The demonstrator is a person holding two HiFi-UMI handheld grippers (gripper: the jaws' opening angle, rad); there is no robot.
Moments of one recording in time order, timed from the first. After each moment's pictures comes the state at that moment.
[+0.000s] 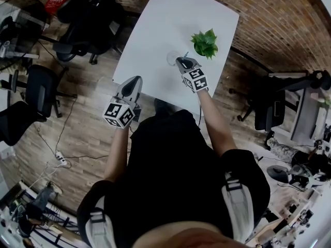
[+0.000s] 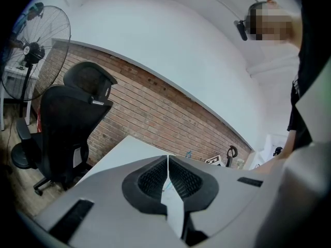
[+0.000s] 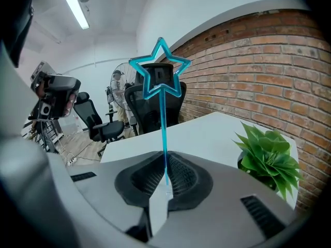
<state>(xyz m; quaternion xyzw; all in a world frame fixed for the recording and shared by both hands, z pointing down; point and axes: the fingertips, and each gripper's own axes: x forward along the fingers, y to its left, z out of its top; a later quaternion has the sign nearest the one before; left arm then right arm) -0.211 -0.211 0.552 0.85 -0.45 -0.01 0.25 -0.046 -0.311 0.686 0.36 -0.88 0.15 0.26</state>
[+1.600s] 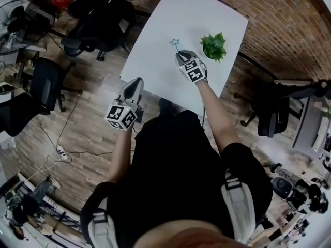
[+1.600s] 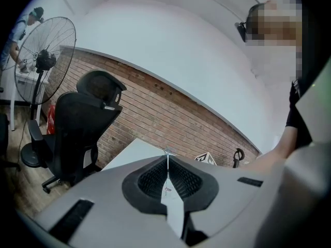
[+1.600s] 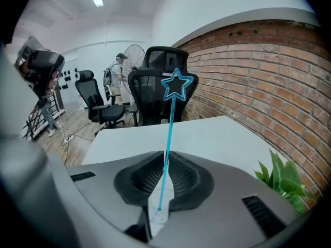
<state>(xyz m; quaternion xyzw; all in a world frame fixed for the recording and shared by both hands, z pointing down) -0.241 -0.195 0.548 0.83 -0.49 -0.02 0.25 -0.091 -0.344 0.700 0.33 -0.87 0.09 0.34</state>
